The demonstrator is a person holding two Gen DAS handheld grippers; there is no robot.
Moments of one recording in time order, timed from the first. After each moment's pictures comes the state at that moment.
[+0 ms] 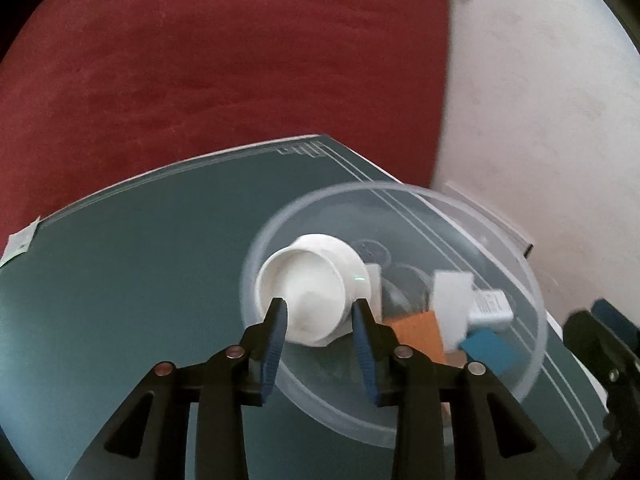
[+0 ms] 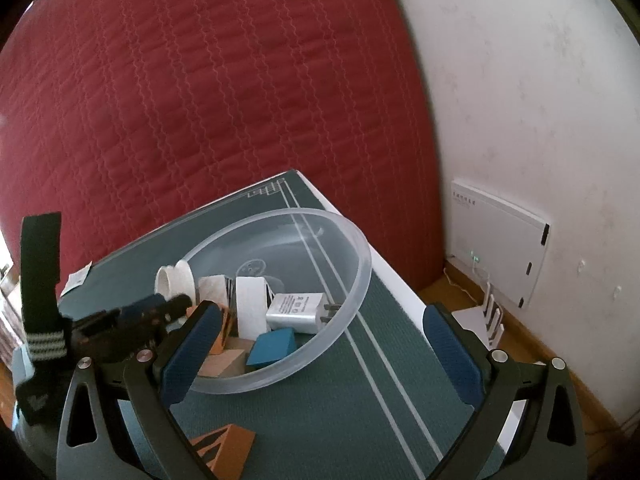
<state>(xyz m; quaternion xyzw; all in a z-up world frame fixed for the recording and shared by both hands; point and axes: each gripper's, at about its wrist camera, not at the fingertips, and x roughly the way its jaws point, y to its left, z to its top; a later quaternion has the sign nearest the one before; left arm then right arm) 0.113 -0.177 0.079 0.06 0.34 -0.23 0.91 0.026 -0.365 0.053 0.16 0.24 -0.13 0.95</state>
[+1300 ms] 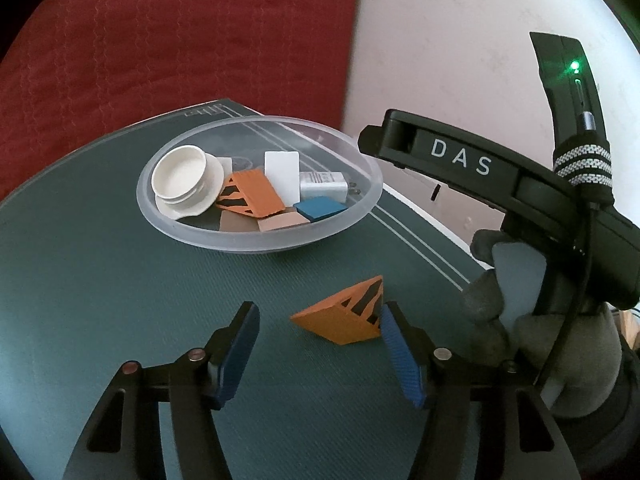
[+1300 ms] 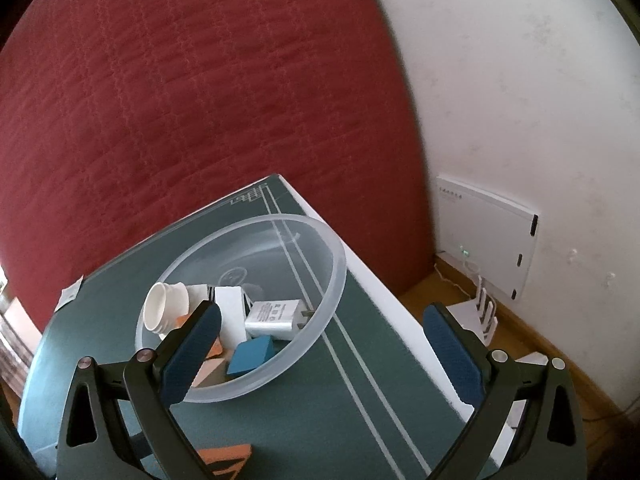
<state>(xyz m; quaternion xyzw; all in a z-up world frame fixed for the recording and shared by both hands) -0.013 -0.181 0.069 0.08 0.38 -0.37 0.84 0.021 -0.378 0.051 0.18 0.23 -0.15 0.94</state>
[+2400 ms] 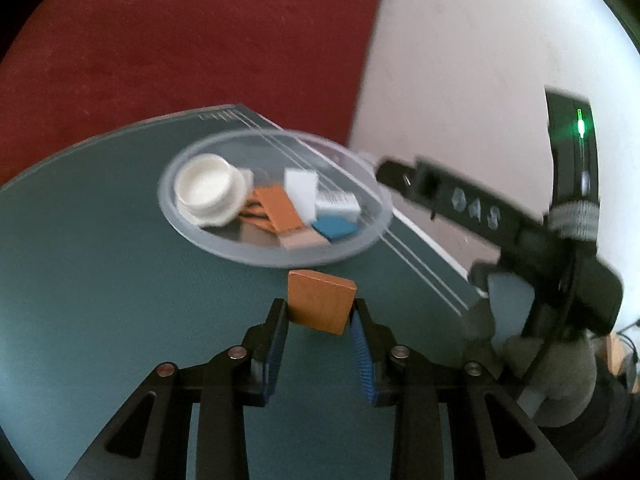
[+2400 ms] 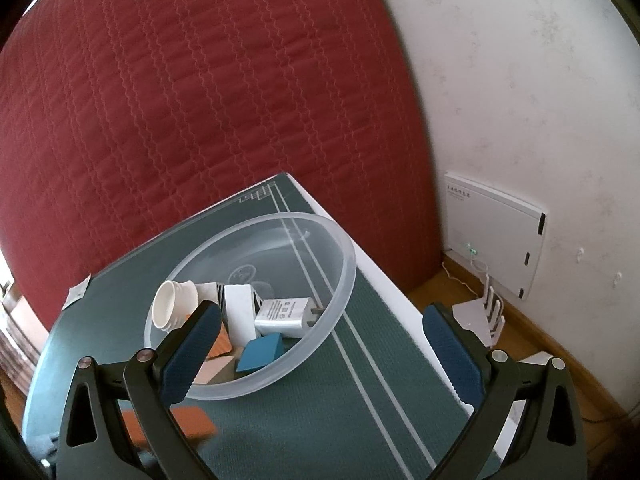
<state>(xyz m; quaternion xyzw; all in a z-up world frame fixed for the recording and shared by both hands) -0.011 -0.155 0.091 0.03 0.38 -0.36 0.85 0.023 -0.368 0.052 0.18 0.23 -0.14 0.94</state>
